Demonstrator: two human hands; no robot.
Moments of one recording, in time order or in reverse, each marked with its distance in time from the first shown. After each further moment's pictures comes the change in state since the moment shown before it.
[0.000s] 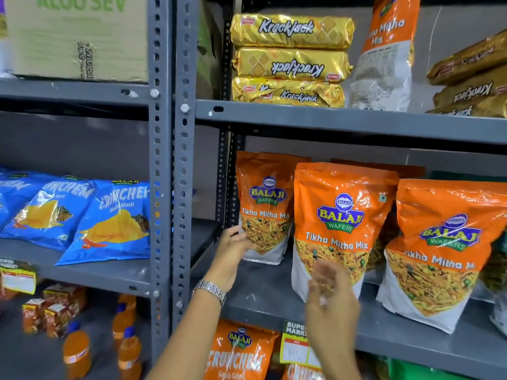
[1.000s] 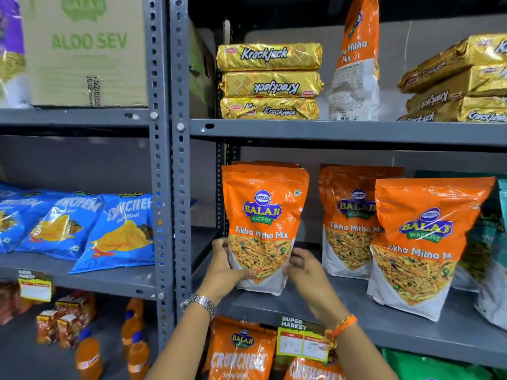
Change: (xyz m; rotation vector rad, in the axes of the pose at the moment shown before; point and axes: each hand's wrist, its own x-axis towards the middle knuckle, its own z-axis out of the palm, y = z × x) left_hand -0.035 -0.007 -0.018 0.601 -0.005 0.165; right_hand 0.060 0.022 0.012 0.186 -0.494 0.222
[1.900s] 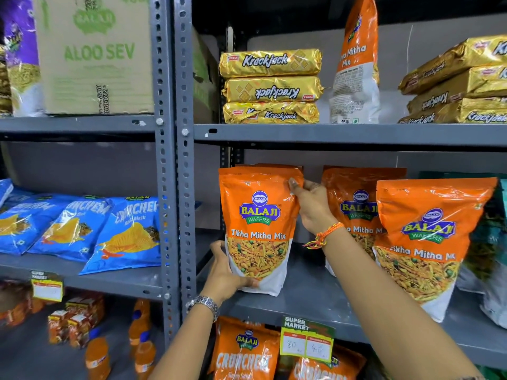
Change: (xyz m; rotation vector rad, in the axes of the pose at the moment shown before) left_hand -0.014 0.010 -0.004 0.135 0.038 -0.030; right_hand 0.097 -0.125 0.001 0.367 0.141 -0.105
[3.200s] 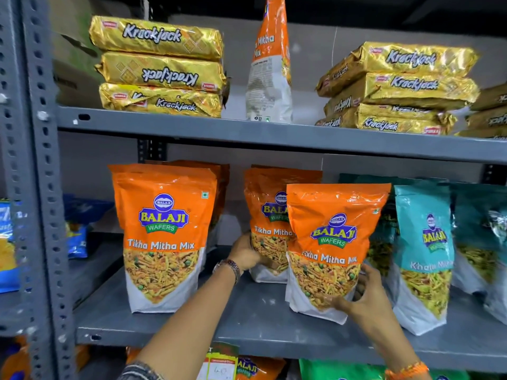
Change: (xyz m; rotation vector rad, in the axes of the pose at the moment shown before) left_hand 0.093 0.093 0.219 -0.086 -0.325 0.006; right_hand -0.116 0.024 -0.304 -0.660 0.261 0.016
